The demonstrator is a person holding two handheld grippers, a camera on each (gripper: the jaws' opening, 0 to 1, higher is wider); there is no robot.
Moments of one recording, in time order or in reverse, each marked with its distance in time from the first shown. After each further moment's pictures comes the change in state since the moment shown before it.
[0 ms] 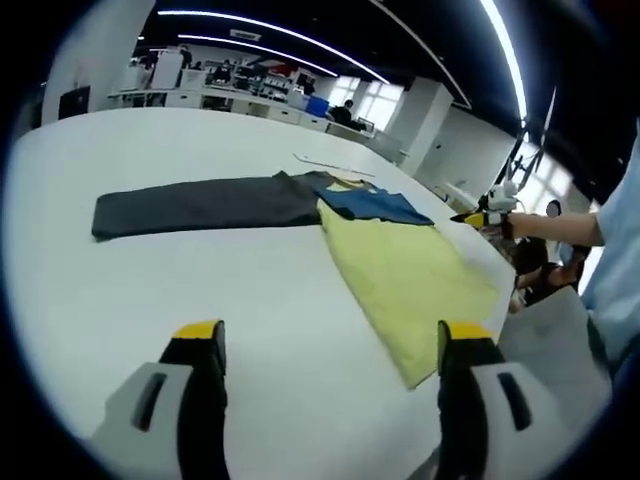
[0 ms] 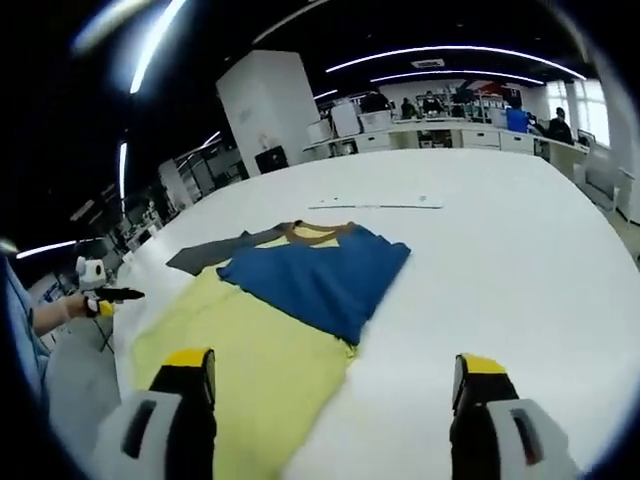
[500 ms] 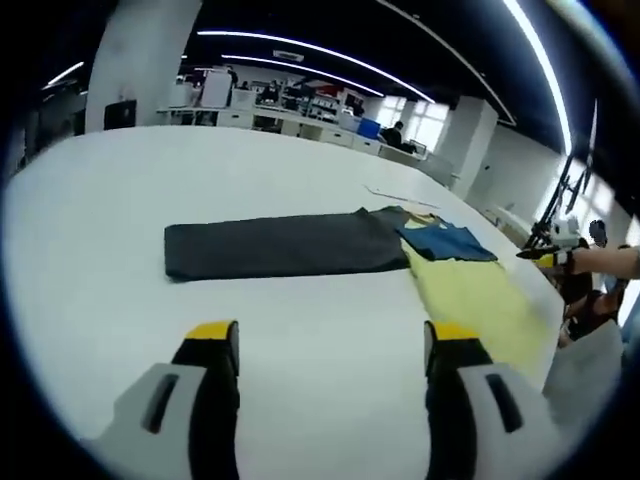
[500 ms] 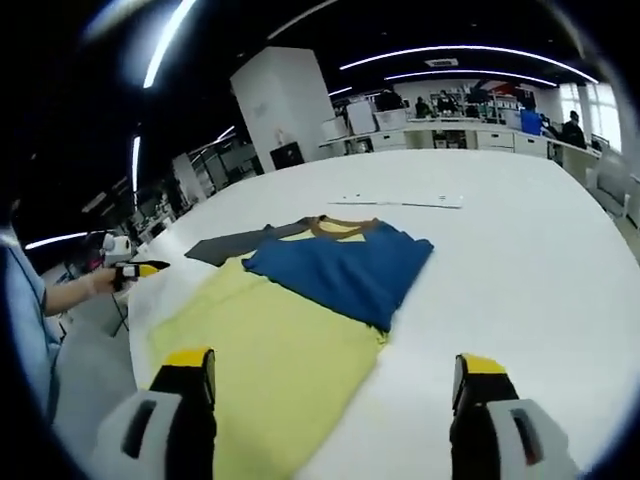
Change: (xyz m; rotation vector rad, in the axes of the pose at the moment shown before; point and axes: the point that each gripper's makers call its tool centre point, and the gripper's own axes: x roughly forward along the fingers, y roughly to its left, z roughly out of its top) left arm -0.009 0.095 0.045 -0.077 -0.109 0.254; right arm -0.016 0.034 -0.007 -0.037 0.029 0.076
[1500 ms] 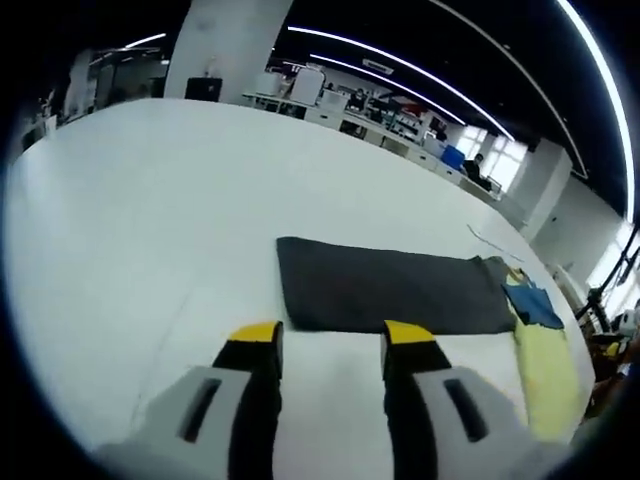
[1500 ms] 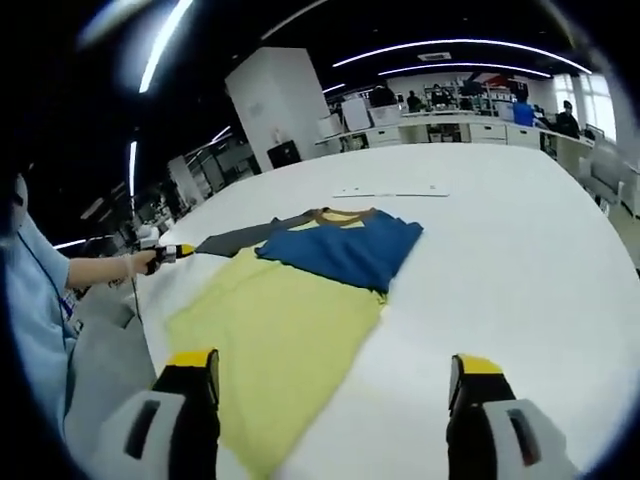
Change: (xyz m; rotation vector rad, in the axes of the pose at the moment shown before) left arm 0.025 0.098 0.020 -0.209 -0.054 0.248; right arm -0.047 0.002 -0.024 0.043 0.013 -0.031
